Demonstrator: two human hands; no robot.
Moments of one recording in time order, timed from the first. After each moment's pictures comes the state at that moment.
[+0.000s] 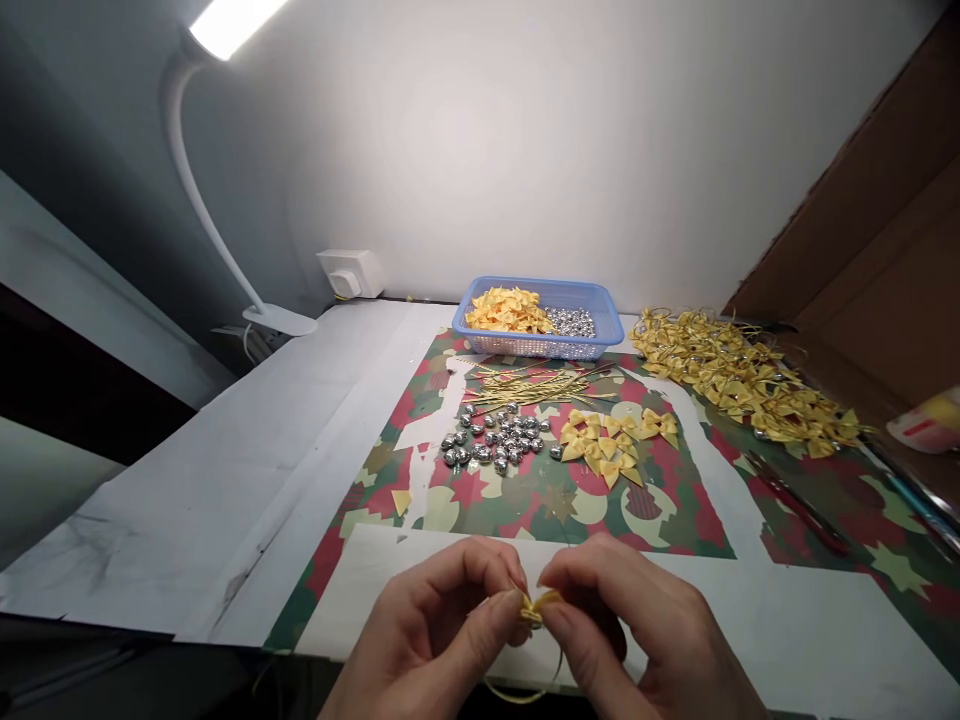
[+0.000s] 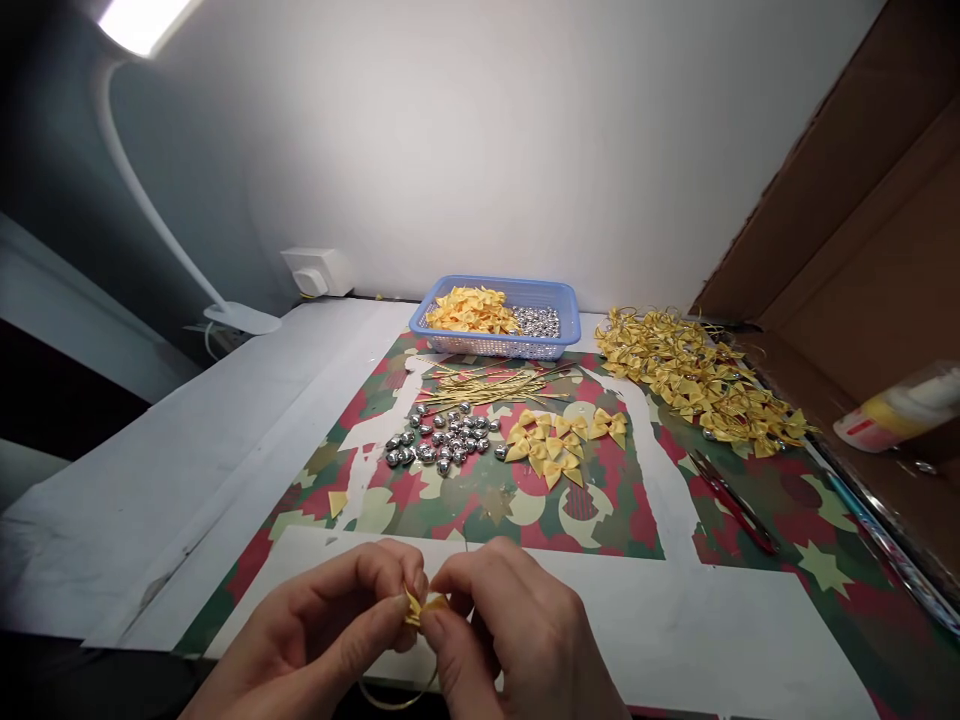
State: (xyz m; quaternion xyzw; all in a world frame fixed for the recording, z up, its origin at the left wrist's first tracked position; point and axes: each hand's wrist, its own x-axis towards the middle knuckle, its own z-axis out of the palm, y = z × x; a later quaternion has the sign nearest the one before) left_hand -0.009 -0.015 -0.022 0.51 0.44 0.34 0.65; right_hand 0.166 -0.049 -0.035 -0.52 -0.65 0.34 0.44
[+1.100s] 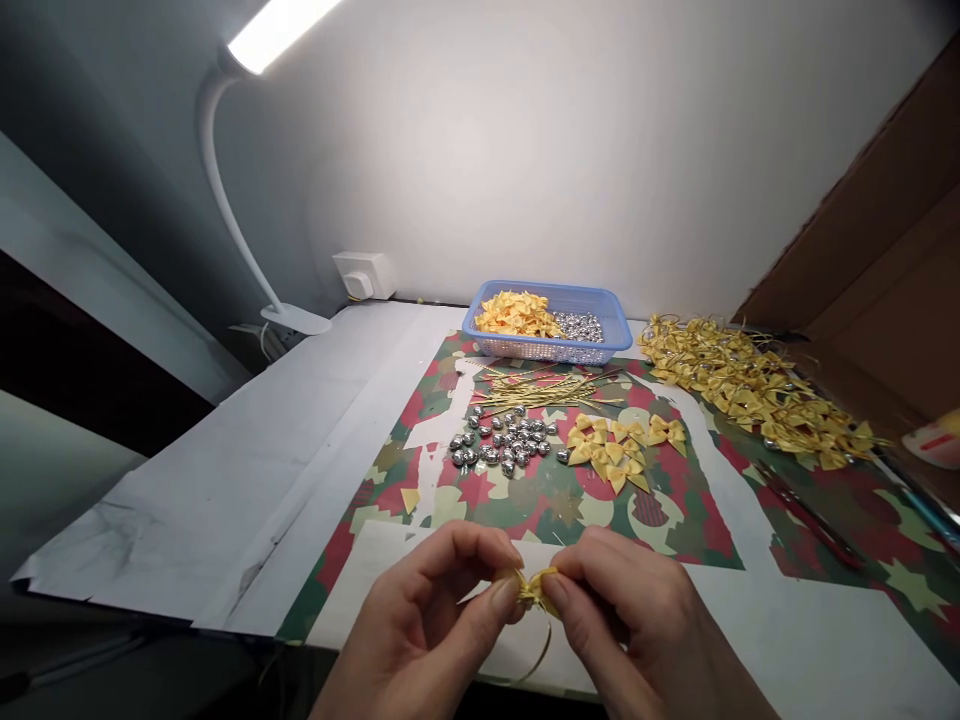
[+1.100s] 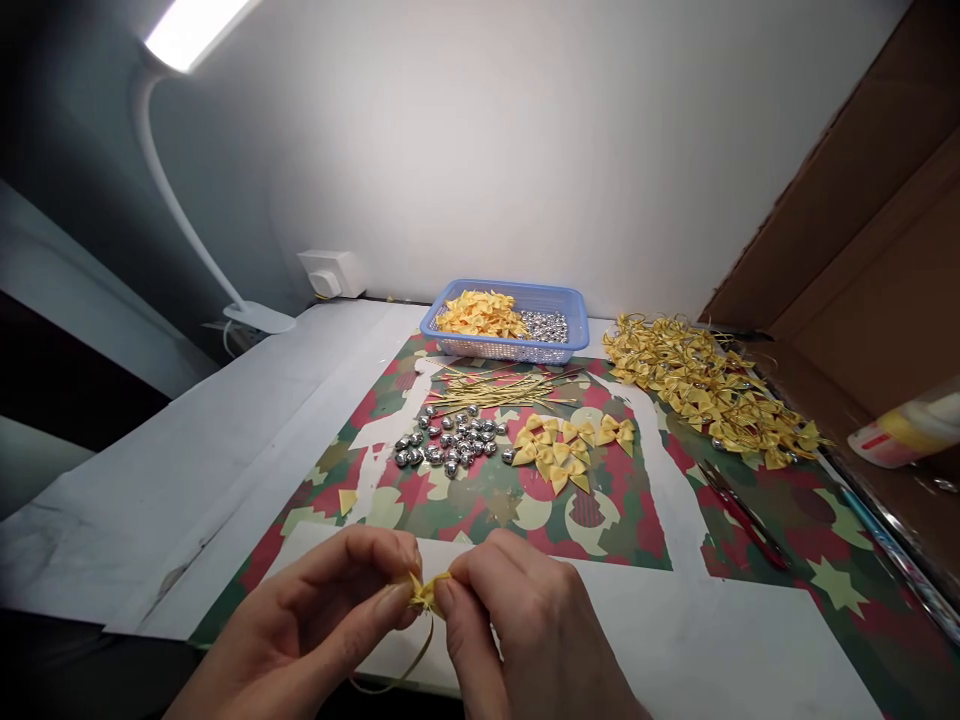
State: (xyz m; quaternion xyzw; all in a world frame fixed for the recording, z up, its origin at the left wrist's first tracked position) left_hand -0.016 -0.018 -0.020 0.52 0.46 0.38 0.61; right_hand 0.169 -0.038 -0.036 -0.52 -0.70 0.30 0.37
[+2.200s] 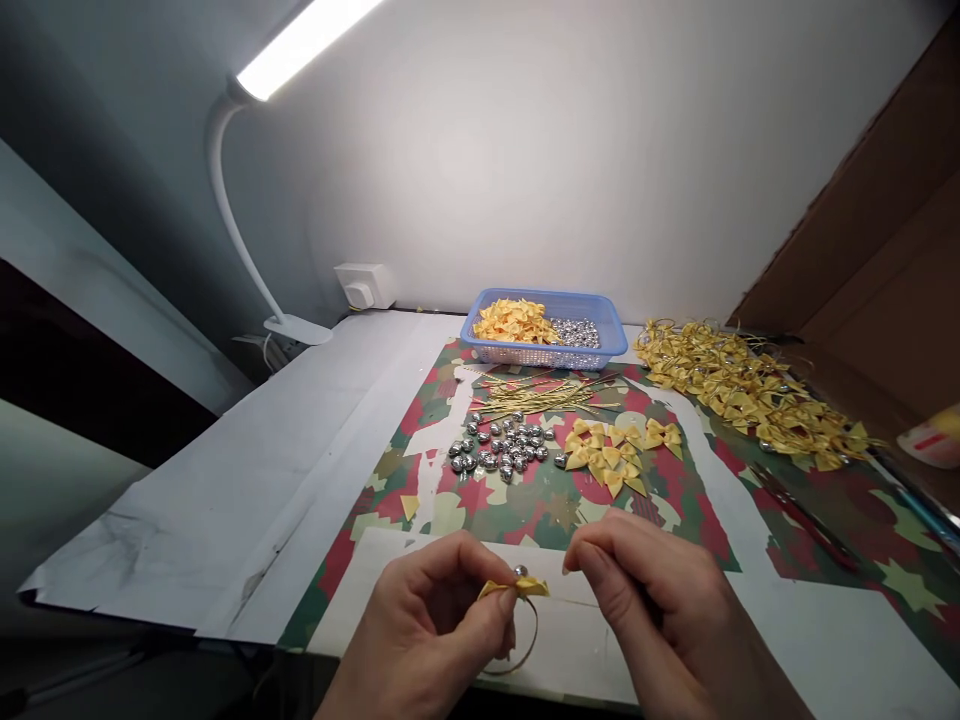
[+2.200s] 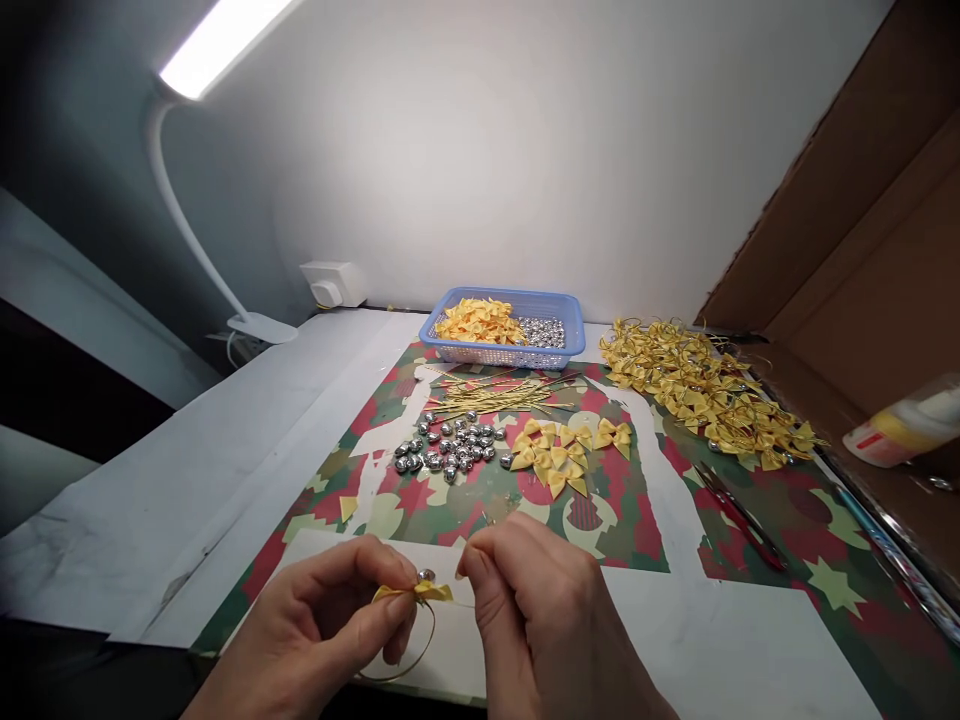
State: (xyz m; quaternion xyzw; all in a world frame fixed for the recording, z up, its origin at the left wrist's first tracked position) left_hand -0.010 -0.011 -0.019 0.47 0.52 0.35 0.62; right_hand 0.185 -0.032 -0.021 -0.49 -0.69 0.31 0.44
